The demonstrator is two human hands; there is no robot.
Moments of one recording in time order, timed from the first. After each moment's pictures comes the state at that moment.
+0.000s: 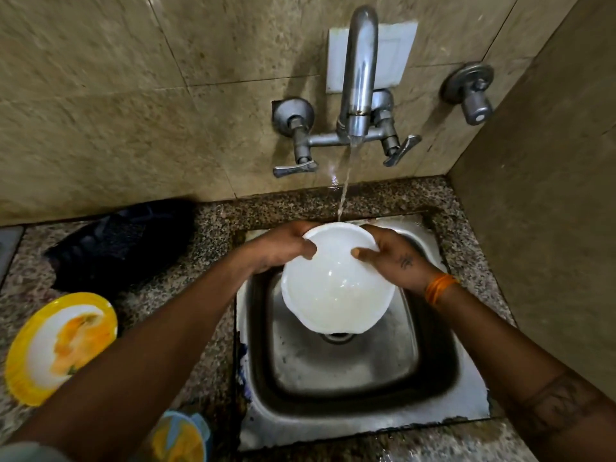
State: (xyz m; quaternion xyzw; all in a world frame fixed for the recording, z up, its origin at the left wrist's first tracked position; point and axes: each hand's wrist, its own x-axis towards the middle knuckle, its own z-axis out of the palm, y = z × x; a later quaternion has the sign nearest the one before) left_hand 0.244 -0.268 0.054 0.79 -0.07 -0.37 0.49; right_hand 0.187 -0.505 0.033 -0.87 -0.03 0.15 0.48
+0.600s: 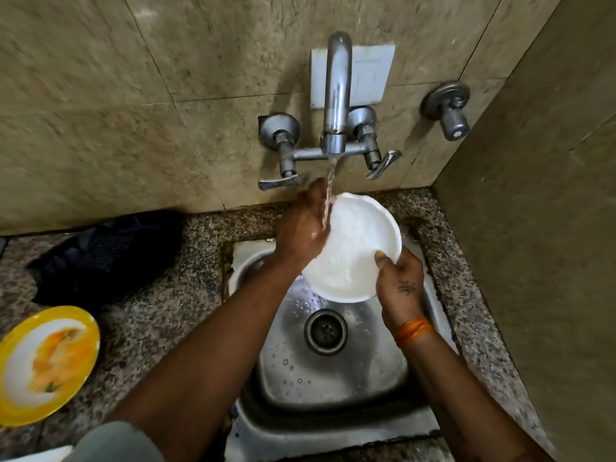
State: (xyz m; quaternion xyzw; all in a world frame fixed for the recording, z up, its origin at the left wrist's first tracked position) left_hand 0.272 -0.340 0.025 0.95 -0.09 0.05 0.28; right_hand 0.155 -0.487 0.024 -0.70 0.29 -0.11 0.64
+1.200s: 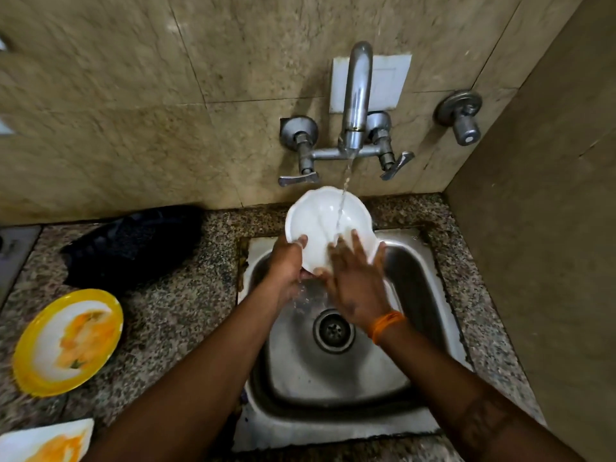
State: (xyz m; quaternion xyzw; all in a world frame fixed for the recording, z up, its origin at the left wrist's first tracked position) left_hand 0.214 -0.301 0.022 0.60 0.29 -0.16 0.72; right_hand 0.158 -0.442 0.000 -0.99 -0.07 -0.01 0.14
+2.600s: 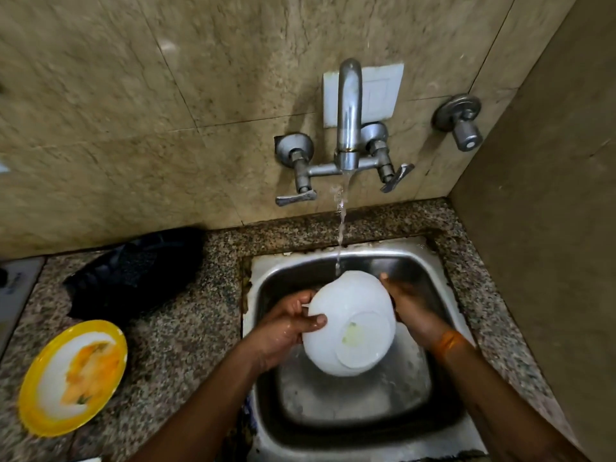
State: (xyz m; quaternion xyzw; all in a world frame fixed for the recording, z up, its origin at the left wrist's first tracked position) left_hand 0.151 -0.255 0.006 0.59 0.05 -0.36 0.73; right_hand 0.152 -0.508 -0.008 -0.68 0.22 0.15 0.68
